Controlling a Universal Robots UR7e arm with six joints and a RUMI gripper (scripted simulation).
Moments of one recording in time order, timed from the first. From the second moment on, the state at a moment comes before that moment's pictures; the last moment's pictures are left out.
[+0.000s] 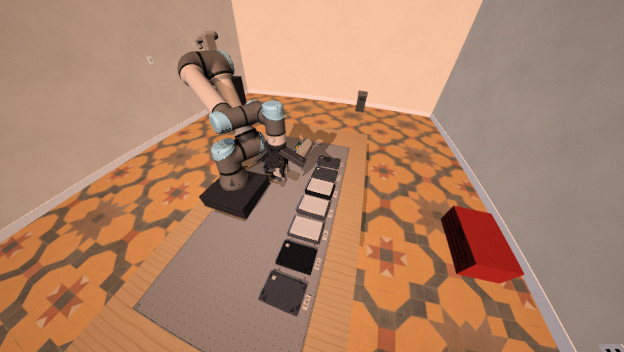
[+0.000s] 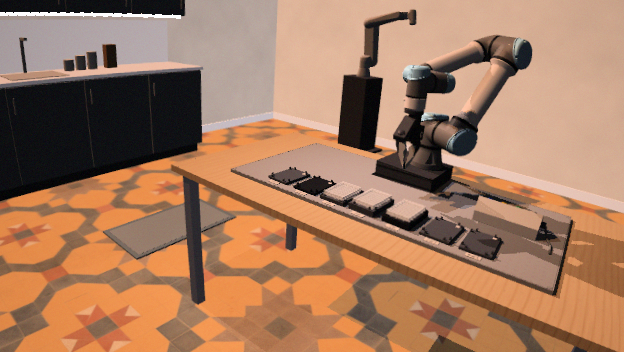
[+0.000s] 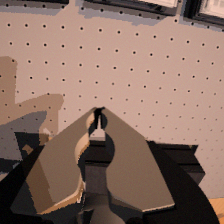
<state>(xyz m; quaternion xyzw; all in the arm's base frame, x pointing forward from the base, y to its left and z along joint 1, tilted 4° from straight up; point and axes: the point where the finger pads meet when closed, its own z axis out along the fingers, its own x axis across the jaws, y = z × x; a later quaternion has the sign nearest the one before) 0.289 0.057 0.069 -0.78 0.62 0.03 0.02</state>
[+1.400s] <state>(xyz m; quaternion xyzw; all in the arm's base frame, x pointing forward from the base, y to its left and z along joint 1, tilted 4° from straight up) 0.231 0.217 0.080 -0.92 0.39 0.02 0.02</state>
